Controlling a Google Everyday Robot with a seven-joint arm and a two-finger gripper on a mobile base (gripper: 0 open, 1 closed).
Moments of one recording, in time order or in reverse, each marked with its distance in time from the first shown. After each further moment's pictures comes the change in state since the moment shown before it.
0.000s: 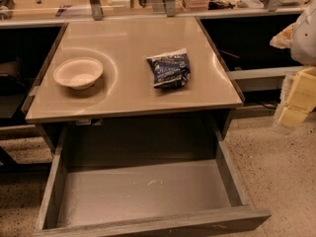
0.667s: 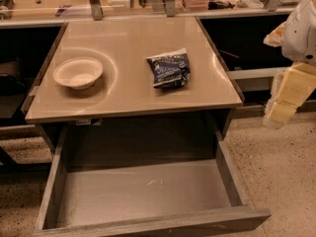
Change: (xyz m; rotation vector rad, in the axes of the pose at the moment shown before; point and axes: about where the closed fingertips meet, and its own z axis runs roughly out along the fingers) arm -0.009 -0.008 0.006 -0.003 -0.013 0.013
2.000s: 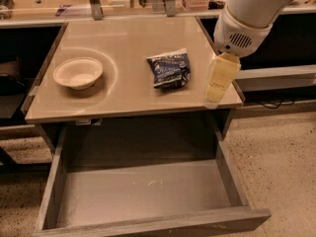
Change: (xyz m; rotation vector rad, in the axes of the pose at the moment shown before) arm -0.079 -0.040 0.064 -0.050 0.011 0.033
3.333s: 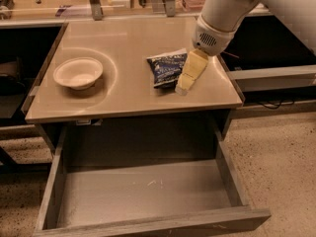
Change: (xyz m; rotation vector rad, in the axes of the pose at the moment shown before) arm -0.039 -0.048 0.060 -0.051 -0.032 0.208
